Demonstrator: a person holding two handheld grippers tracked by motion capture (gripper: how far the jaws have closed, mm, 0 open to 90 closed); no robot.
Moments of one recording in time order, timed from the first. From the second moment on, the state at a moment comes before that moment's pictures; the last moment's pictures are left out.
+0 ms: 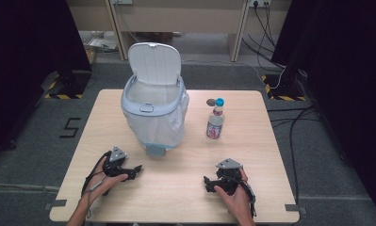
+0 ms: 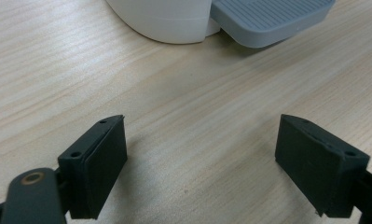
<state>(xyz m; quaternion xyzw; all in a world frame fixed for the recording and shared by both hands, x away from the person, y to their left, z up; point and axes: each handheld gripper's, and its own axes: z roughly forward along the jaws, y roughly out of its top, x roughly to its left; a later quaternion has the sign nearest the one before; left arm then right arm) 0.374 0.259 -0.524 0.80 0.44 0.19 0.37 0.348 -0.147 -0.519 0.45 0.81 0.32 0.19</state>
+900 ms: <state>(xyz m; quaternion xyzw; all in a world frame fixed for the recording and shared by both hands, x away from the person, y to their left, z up) 0.376 0.258 -0.525 0.79 0.45 0.19 0.37 0.356 -0.164 -0.498 0.44 0.77 0.38 0.24</state>
